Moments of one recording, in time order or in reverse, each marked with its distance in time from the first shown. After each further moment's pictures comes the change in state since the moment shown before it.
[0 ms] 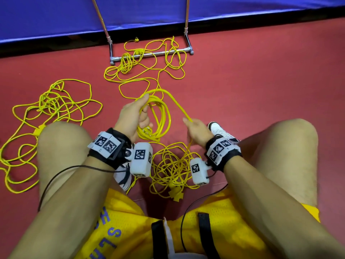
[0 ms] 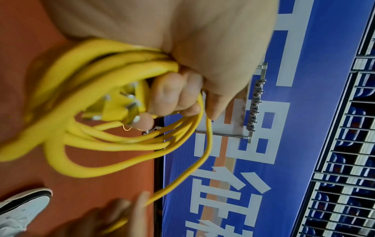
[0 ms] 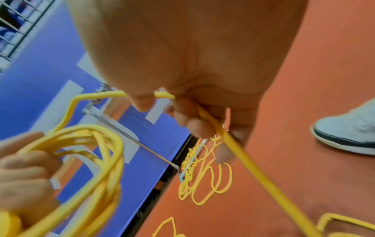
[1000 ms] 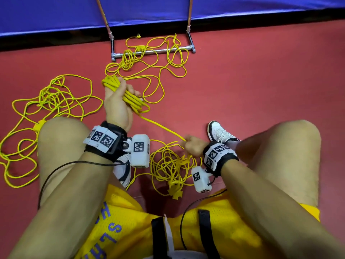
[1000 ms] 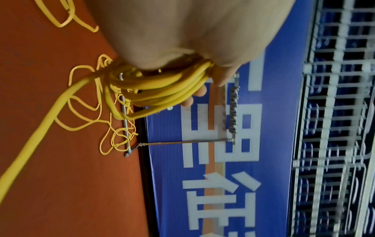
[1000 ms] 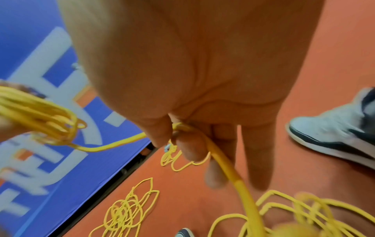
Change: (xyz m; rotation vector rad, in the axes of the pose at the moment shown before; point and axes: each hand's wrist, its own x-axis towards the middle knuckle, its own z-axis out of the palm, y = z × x) left_hand 0.016 0.014 -0.017 -0.289 0.070 0.492; right_hand -0.020 0.016 0.012 -0.383 -0.324 0.139
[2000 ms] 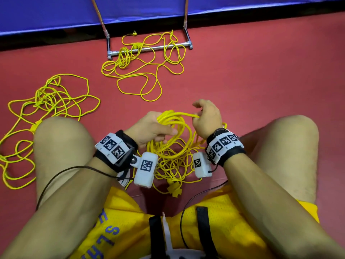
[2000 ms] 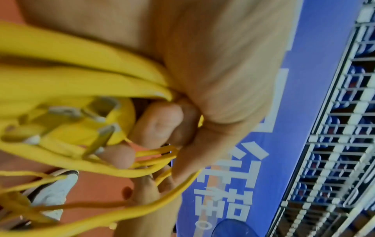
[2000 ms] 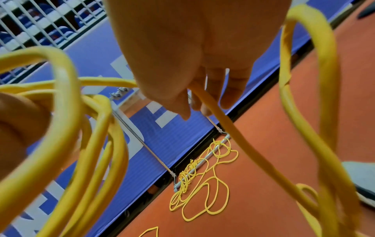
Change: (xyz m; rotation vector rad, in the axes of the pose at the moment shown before) left_hand -0.056 -0.022 0.021 0.664 -0.667 -0.551; right_hand 0.000 -0.005 -0.045 -0.010 0.812 -0.284
